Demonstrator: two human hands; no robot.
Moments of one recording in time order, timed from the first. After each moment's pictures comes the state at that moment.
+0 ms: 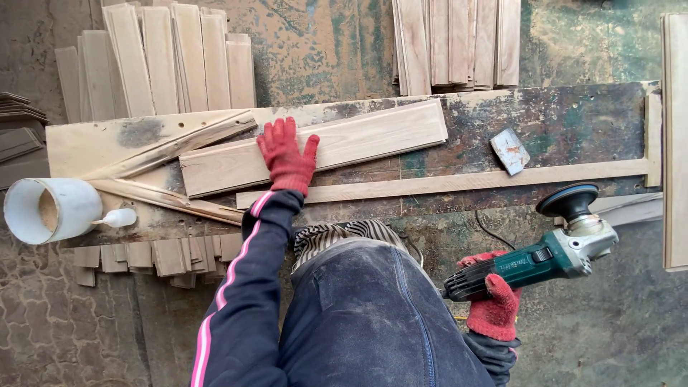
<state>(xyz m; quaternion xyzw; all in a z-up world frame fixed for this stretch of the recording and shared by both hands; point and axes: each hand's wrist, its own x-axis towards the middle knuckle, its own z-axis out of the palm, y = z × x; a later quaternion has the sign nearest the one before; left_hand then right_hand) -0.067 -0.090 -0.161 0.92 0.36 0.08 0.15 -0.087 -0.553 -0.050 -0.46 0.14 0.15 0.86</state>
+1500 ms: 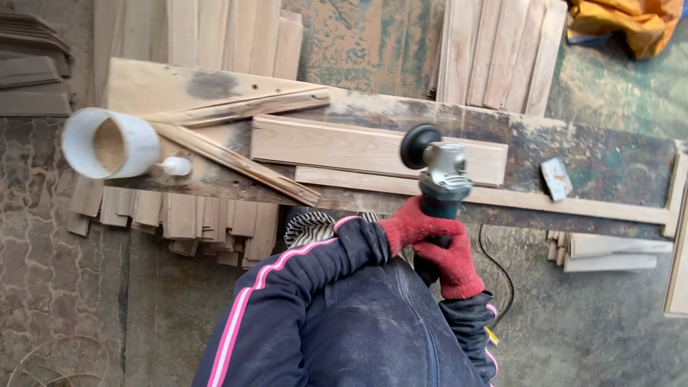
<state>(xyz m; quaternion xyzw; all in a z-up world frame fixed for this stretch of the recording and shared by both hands) -0.119 -0.230 -0.050 0.42 0.29 -0.09 0.86 -0.103 -0.370 -0.034 -0.69 -0.05 0.32 0.64</state>
